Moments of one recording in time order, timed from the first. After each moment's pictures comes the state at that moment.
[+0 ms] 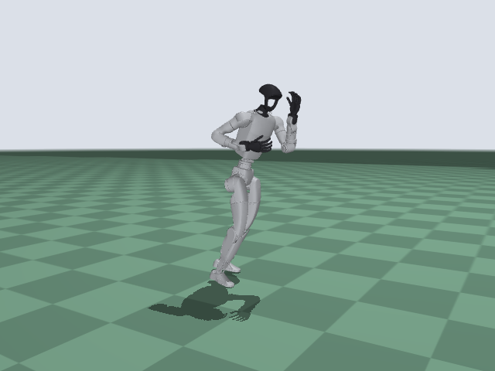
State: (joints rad) left arm -0.96 0.20 -0.15 -0.65 0.05 -0.16 0.28; right arm 0.45 -0.50 0.19 -0.72 0.87 -0.21 0.17; waist -0.29 0.07 0.23; left_leg -0.03 0.08 0.10 0.33 -0.42 -0.04; right_leg -0.32 -0.11 -0.27 0.57 -0.35 0.01
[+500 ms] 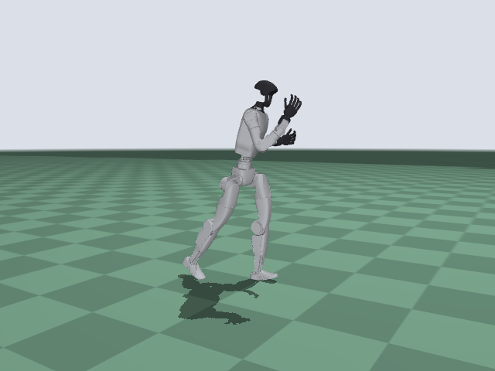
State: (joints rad) left arm 0.44 0.46 0.01 -0.67 -0.87 -0.21 -0.25; right arm -0.69 -0.25 0.23 -0.53 0.52 -0.34 -0.25; waist 0.47 -0.13 0.17; left_leg -0.33 -0.03 0.28 0.15 -0.33 0.07; right_leg 0.24 -0.14 0.15 0.10 -0.02 0.13
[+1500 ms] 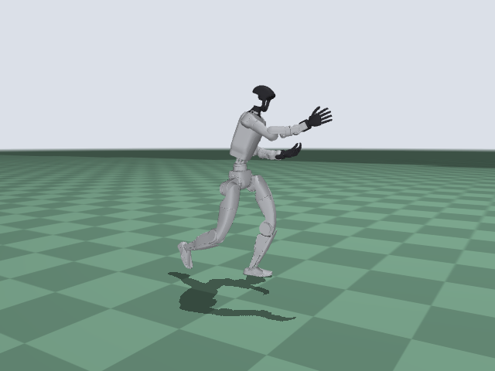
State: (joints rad) left arm -0.03 0.24 -0.22 -0.24 -1.06 -0.22 -0.22; right arm -1.36 -0.48 0.46 0.63 0.63 -0.26 -0.51; waist 0.37 -0.08 0.37; left_leg -0.38 0.05 0.29 0.75 -0.56 0.13; right_leg 0.15 -0.30 -0.13 1.04 -0.45 -0.06
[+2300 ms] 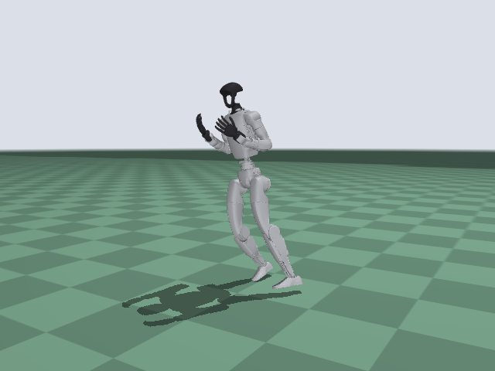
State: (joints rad) left arm 0.18 0.23 -0.02 -0.64 -0.82 -0.29 -0.22; right arm 0.13 -0.38 0.07 -0.80 0.92 -0.28 0.15; waist 0.00 -0.09 0.10; left_leg -0.09 0.09 -0.20 0.26 -0.34 0.03; right_leg -0.23 0.08 0.15 0.77 -0.35 0.10
